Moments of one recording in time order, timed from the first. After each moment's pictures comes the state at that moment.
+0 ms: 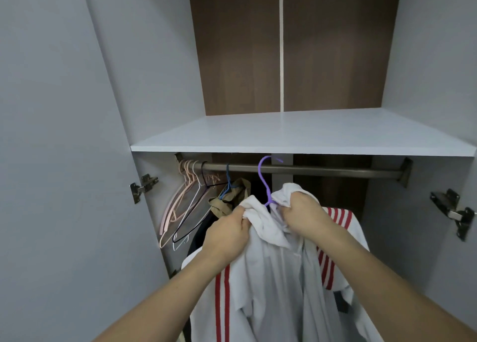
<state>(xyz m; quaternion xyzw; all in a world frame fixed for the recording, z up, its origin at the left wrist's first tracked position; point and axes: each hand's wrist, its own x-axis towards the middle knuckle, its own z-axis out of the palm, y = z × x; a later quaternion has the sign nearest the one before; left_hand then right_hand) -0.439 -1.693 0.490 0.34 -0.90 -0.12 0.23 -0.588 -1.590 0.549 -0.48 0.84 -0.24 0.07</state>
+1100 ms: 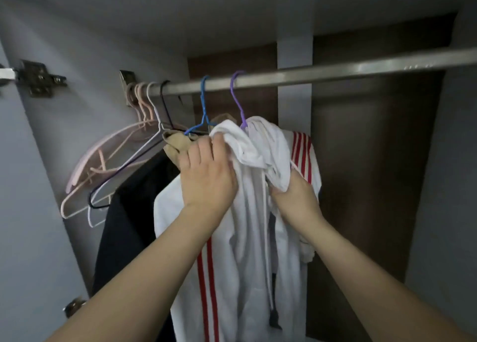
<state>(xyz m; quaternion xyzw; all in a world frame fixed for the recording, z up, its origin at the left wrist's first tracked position) -0.569 -1.867 0.294 0.39 -0.76 0.27 0.45 -0.711 -1.784 0.256 -0.45 0.69 -0.56 -0.03</state>
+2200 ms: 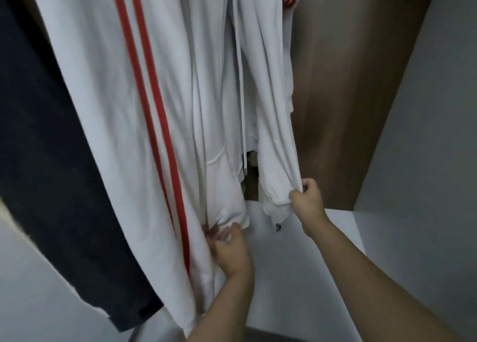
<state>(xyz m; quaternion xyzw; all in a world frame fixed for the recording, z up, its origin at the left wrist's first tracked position) -0.586 -1.733 -0.202 0.51 -0.32 -0.55 0.57 -0.729 -1.700 -0.166 -0.18 0.74 -0.62 0.19</state>
